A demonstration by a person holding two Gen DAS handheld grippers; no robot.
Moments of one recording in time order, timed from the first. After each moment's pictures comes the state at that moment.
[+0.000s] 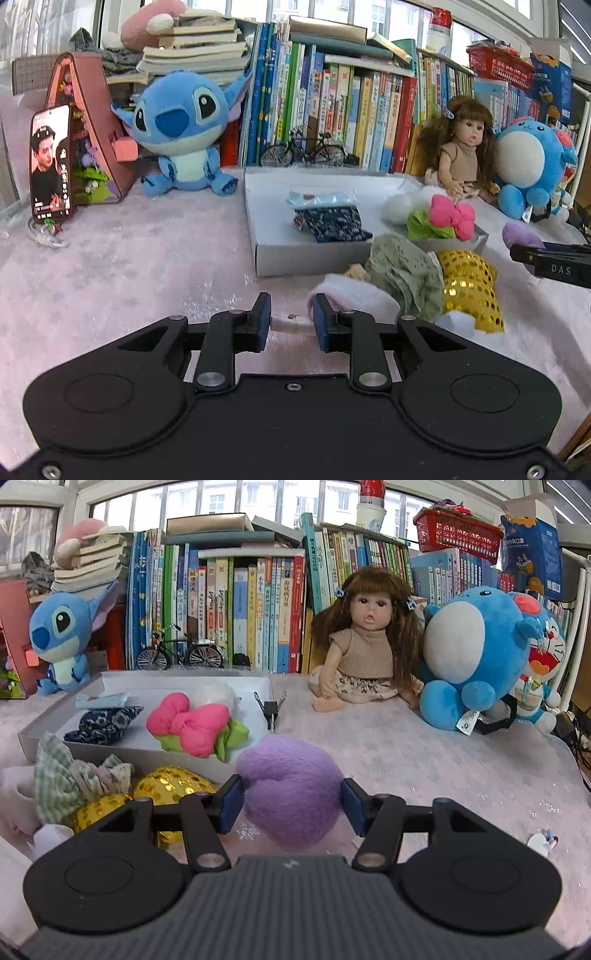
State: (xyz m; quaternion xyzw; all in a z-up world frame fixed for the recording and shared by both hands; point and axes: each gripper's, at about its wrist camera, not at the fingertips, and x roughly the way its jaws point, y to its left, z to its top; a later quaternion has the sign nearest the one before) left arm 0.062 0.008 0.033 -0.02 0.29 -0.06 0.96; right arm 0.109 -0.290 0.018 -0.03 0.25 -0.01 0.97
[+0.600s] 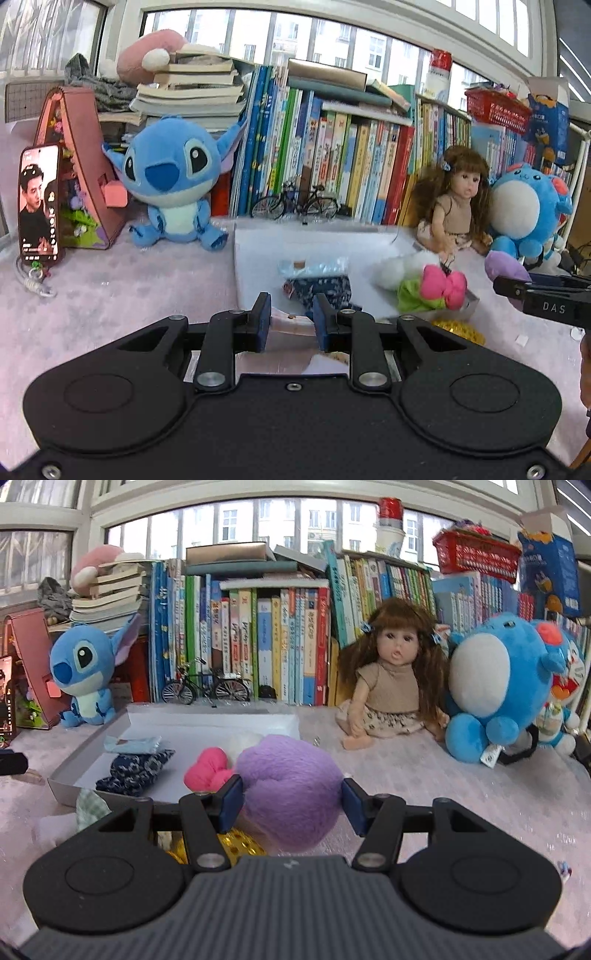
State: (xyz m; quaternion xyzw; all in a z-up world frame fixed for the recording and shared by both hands) left arm 0.091 0.009 0.069 -0.05 0.23 -0.08 0.97; right arm 0.121 -0.274 0.050 -0.02 0.23 0.02 0.97
